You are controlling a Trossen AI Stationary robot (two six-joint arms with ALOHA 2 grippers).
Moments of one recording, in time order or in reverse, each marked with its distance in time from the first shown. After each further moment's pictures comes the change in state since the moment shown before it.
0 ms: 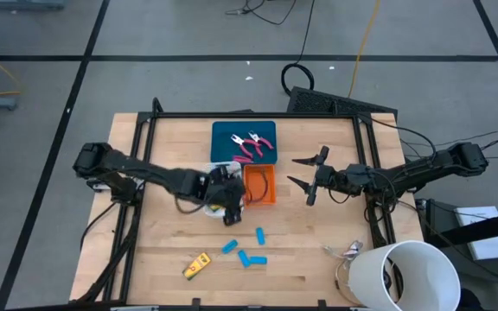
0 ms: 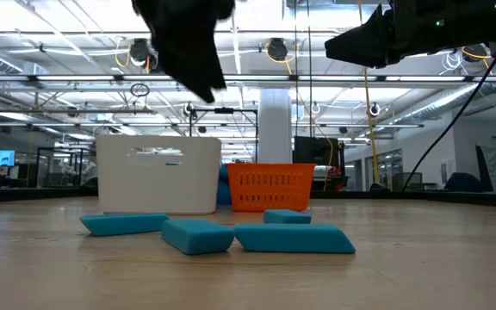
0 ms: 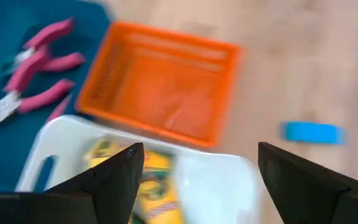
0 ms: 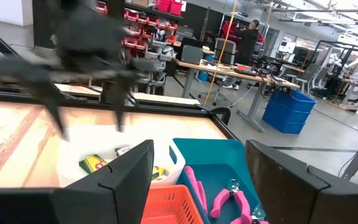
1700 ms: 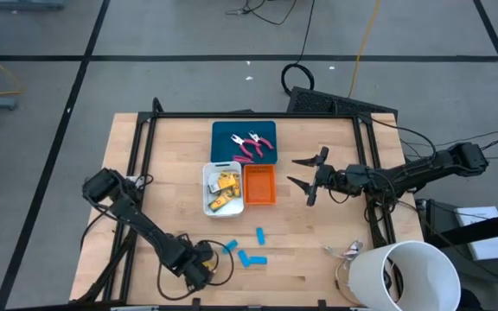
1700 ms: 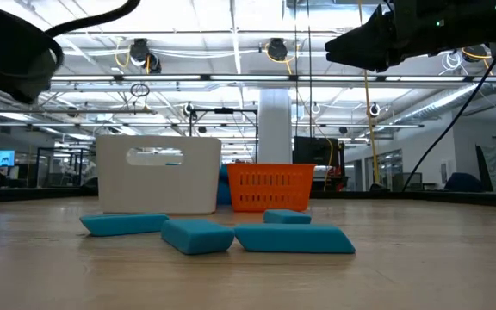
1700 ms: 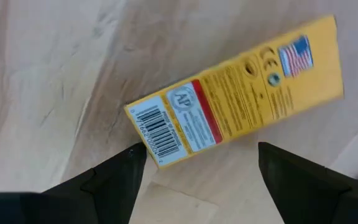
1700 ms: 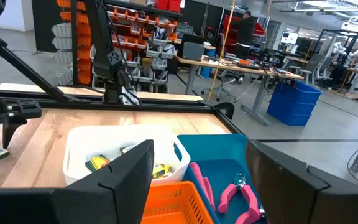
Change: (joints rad) left arm -0.511 0.260 -0.101 -0.145 0.379 -0.780; right arm 0.000 0.000 0.000 -0.015 0.000 0.059
